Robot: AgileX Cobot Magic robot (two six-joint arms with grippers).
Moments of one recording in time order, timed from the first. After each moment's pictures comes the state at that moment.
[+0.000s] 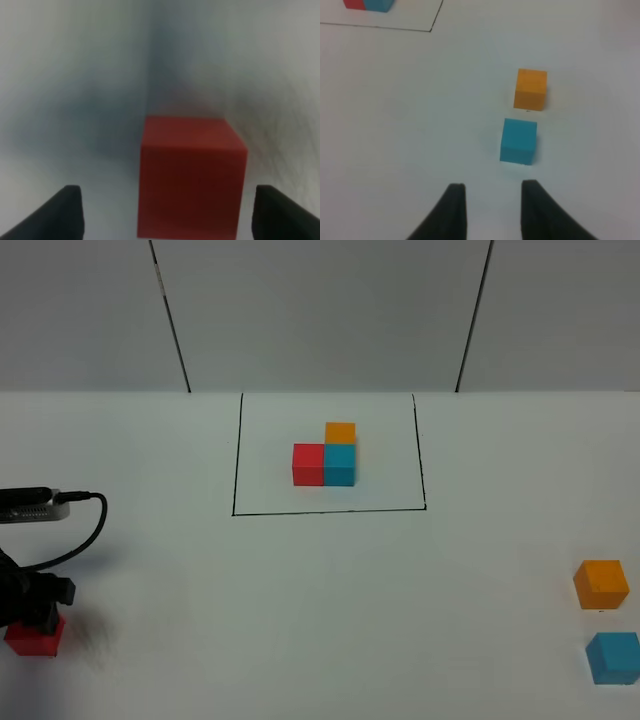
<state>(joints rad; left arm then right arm) 0.07 1.71 -0.83 0.03 0.56 -0.01 0.08 0.01 -0.49 0.07 1.06 -0.07</state>
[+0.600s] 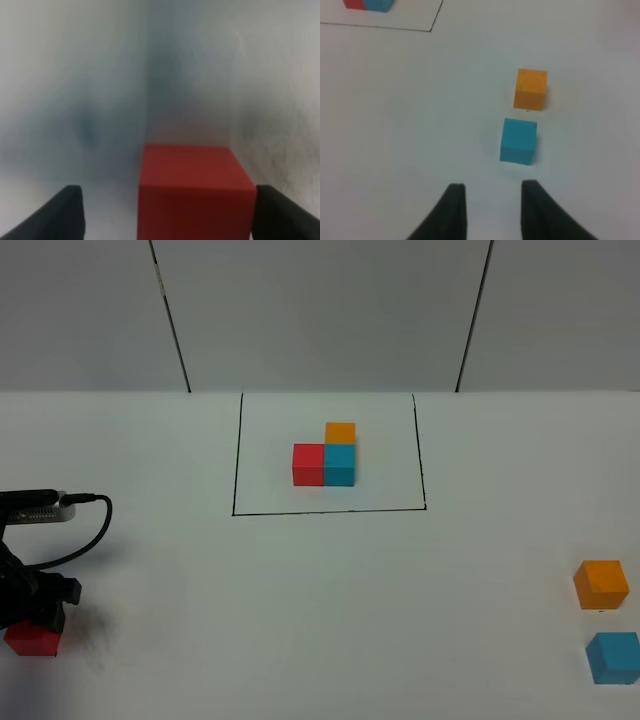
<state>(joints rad) 0.07 1.75 -0.83 0.03 0.50 0.00 0.08 0.01 -0.49 0.07 1.06 -0.07</state>
